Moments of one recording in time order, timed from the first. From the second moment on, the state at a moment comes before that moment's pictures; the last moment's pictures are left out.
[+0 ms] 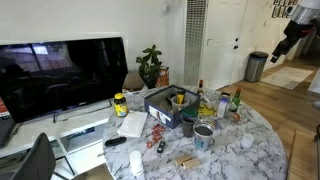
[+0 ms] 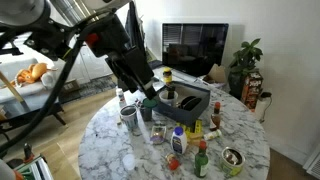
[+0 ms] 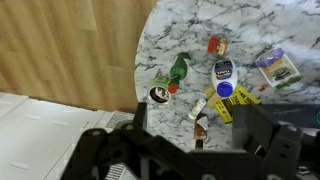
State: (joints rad) arm -0.32 -0.86 -0.16 -2.76 -0.38 2.24 -0.08
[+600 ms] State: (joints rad) arm -0.32 -0.85 -0.16 -2.78 -0.38 2.24 -0.08
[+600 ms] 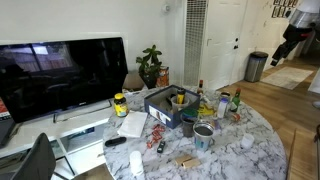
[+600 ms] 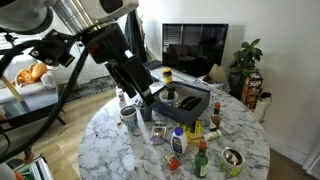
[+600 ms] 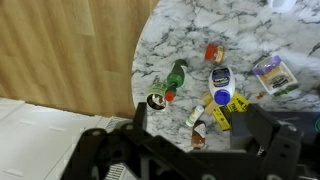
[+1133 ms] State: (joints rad) arm -0.08 -0.67 -0.17 -2.75 -0.17 2.41 -0.15
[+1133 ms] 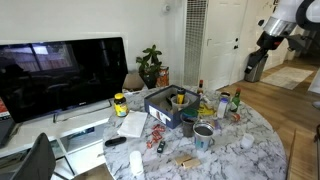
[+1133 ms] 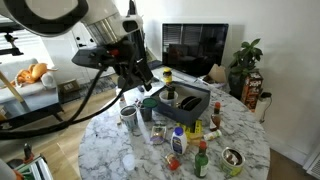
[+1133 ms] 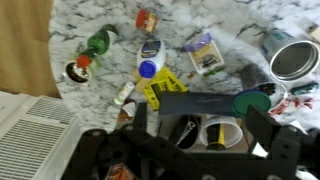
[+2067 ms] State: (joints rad) arm 0.25 -0.15 -0.36 -2.52 0.65 2.32 -0.86
